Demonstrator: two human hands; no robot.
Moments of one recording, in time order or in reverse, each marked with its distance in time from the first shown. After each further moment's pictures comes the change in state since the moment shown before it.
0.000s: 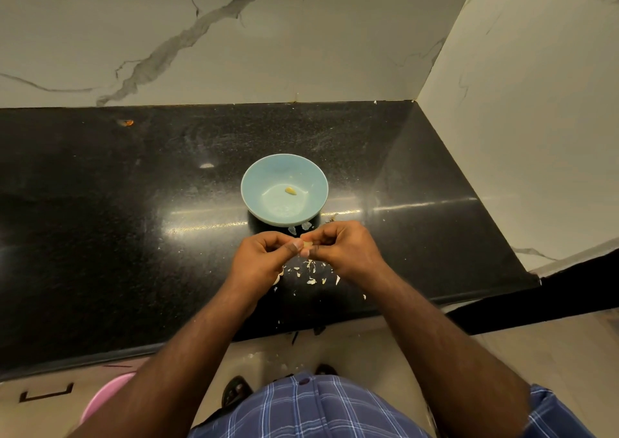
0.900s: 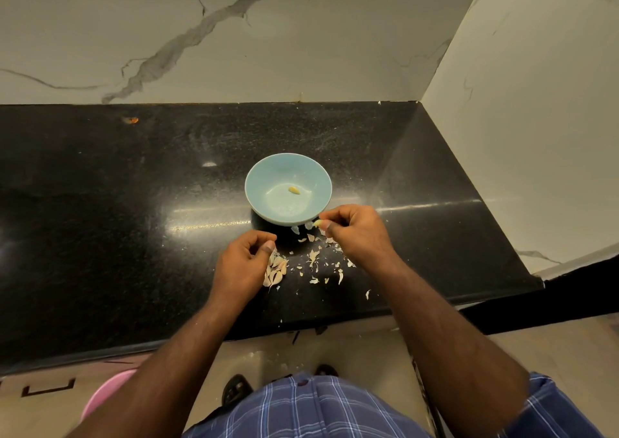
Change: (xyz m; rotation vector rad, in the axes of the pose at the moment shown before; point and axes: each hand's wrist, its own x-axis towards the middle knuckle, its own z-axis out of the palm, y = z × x) left_hand 0.014 -0.038 -0.027 0.303 0.226 0.082; right_hand 0.019 -0.003 -0.011 -0.093 0.217 0.050
